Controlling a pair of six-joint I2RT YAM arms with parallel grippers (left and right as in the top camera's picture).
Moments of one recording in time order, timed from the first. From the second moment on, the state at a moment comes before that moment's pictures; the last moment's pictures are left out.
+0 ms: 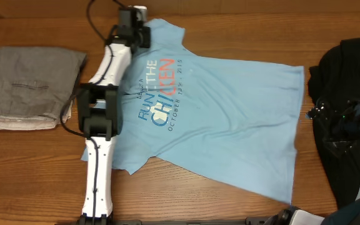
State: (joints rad) left arm -0.09 2.73 2.33 -0.35 0.09 -0.03; right arm -0.48 1.43 1.17 -1.15 -0.23 0.47
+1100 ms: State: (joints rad) left arm -0.17 2.41 3.12 -1.69 0.00 -0.23; right arm -0.48 1.43 1.17 -1.15 -0.23 0.47
